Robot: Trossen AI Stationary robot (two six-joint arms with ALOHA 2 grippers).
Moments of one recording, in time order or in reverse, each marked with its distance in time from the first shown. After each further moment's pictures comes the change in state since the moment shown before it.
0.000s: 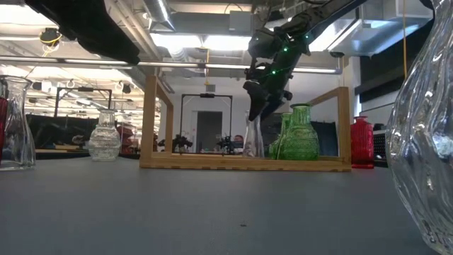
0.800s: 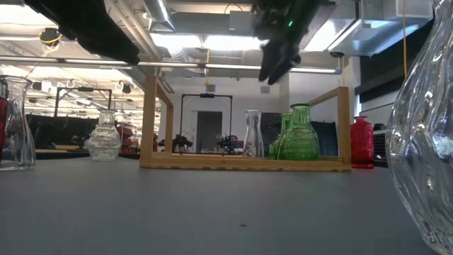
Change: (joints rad) left arm 0.000 0.000 0.000 0.004 0.003 0.000; right arm 0.202 -0.203 0.100 -0.345 -0.015 0.018
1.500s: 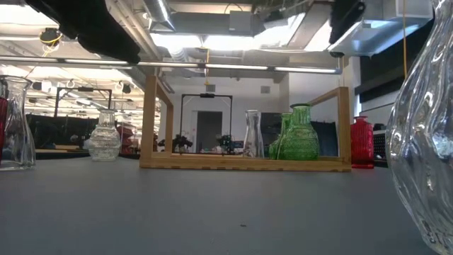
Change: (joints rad) left arm 0.000 0.000 0.000 0.013 0.000 -0.007; right arm 0.451 -0.230 -0.039 -0.397 -0.001 0.421
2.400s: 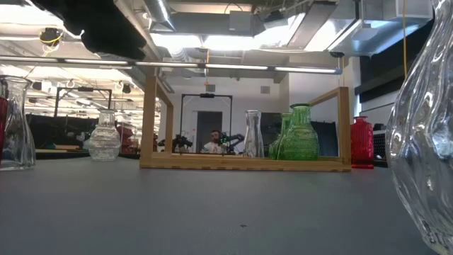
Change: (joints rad) left arm 0.016 0.000 0.000 0.069 0.031 -0.016; right arm 0.832 -0.002 -0.002 -0.281 -0.043 1.312
